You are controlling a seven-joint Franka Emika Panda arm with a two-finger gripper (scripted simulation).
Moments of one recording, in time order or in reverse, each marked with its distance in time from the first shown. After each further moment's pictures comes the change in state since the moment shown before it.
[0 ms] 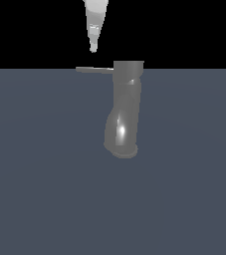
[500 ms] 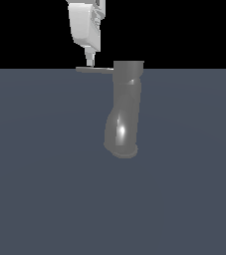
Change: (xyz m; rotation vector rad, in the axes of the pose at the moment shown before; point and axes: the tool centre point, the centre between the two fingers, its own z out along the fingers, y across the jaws) arm -0.007 -0.036 0.036 0.016 0.061 0.217
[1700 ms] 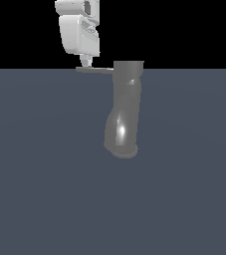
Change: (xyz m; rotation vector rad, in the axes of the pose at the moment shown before) arm -0.010 0.000 0.018 0.021 0.036 0.111
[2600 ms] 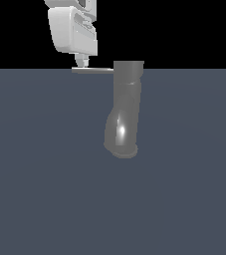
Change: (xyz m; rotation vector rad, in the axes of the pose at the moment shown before) arm 0.004 0.044 0.000 0.004 -0.001 0.002
